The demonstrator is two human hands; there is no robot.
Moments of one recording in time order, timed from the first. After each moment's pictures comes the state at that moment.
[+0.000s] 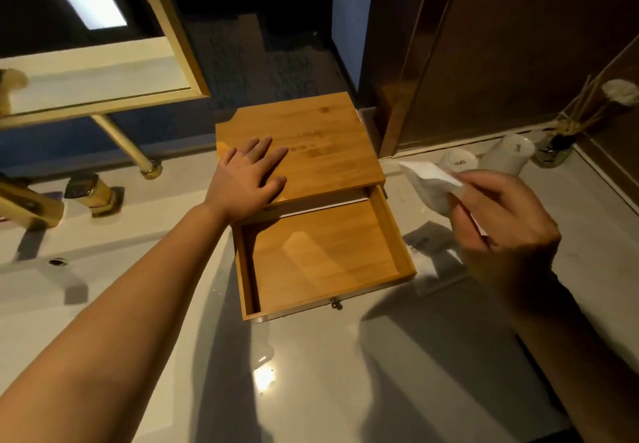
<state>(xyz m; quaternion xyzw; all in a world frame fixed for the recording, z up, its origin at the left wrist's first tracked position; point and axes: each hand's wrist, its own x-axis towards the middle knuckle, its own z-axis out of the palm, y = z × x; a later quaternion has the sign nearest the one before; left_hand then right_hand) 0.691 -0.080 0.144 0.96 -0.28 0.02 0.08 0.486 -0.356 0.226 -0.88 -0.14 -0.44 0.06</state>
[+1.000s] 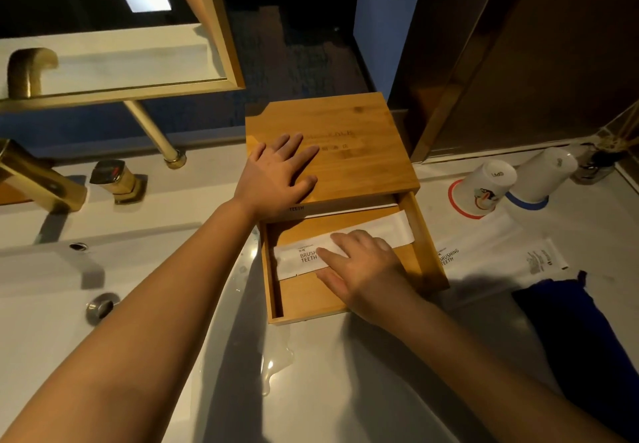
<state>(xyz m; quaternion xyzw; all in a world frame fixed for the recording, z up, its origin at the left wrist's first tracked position) 0.691 -0.075 0.143 0.96 -0.27 0.02 0.11 0.527 -0.229 0.149 -0.99 -0.12 0.10 0.07</state>
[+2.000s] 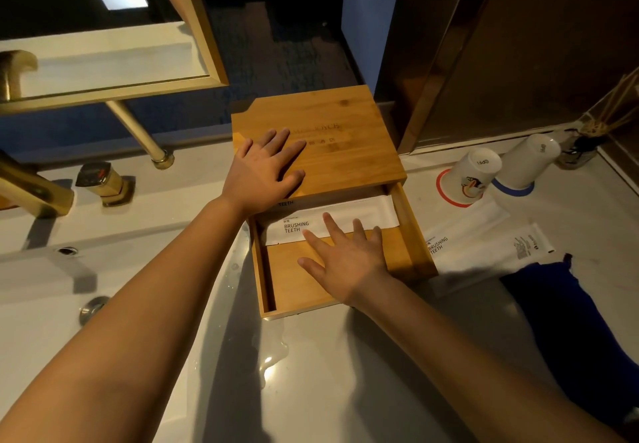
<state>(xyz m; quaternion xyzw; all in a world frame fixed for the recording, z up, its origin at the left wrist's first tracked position) 0.690 -0.076 0.144 0.96 -0.27 0.01 0.10 0.550 -0.217 0.135 -0.97 -0.04 0.25 0.00</state>
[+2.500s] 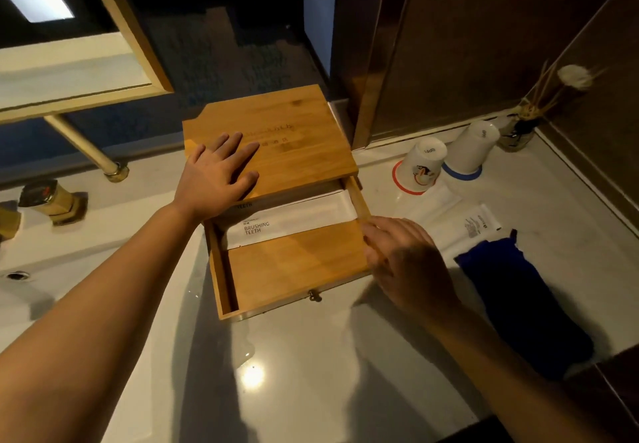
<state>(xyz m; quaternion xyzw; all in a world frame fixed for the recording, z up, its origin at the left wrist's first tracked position) 0.692 -0.066 0.147 0.96 -0.27 0.00 0.09 0.475 -0.315 0.165 -0.97 -0.02 -0.12 0.19</state>
